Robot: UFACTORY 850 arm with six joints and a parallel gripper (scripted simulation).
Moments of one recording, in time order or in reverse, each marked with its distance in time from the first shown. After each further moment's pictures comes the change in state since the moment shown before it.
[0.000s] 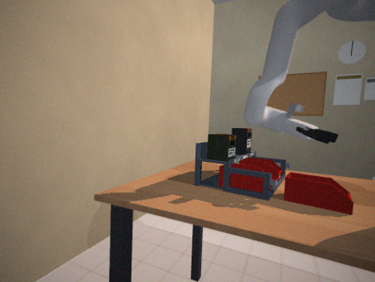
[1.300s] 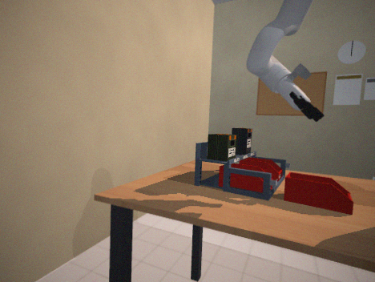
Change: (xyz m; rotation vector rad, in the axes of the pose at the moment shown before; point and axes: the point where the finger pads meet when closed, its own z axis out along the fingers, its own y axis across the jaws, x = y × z) arm 0.059 0.063 -0.054 0.033 -0.494 -0.075
